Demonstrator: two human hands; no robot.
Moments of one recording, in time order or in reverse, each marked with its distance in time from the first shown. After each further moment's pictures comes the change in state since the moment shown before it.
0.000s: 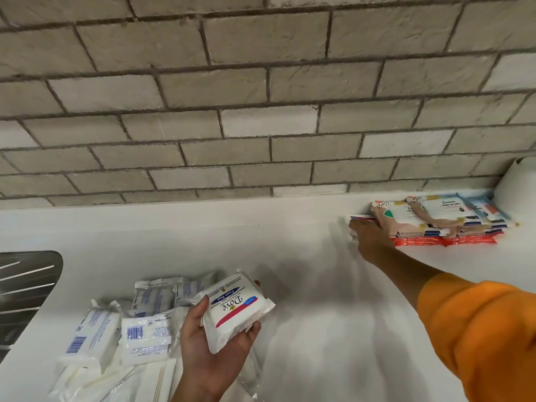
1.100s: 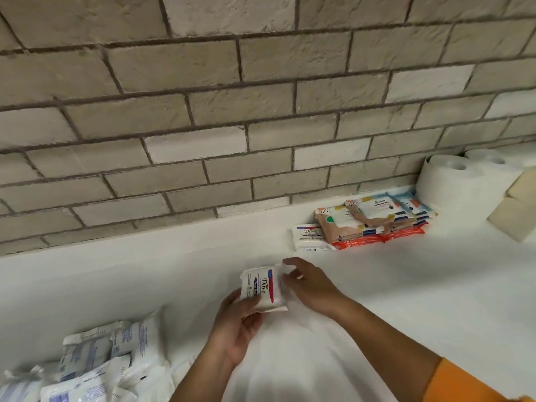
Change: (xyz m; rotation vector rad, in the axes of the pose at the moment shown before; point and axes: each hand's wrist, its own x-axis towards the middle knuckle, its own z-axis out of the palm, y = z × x) left_hand 0.110 -0.076 0.046 0.523 0.164 -0.074; right_hand -0.119 -0.036 -0.013 0.788 -0.157 0.020
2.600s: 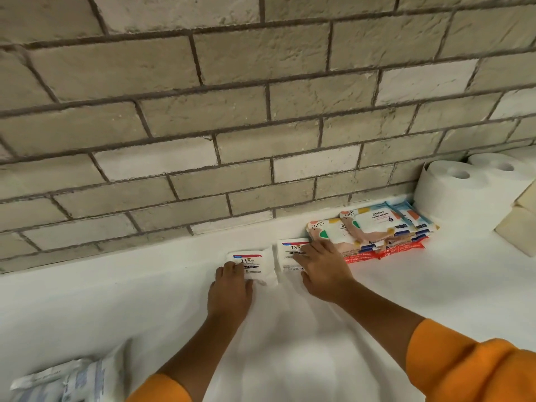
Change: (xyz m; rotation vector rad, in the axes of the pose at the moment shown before) left_hand 0.126 0.015 0.057 1.862 0.293 0.734; right_hand 0.110 0.074 -0.084 -1.150 0.207 -0.438
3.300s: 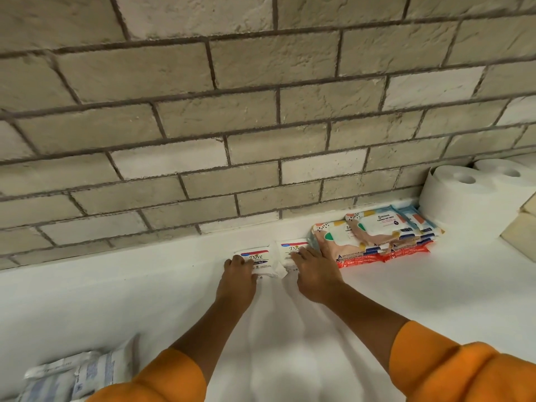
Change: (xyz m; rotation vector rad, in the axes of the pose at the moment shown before) left_hand 0.020 -0.001 -0.008 -0.042 -0.064 0.054; right_hand 0.014 -0.033 0.000 0.064 -0.112 0.116
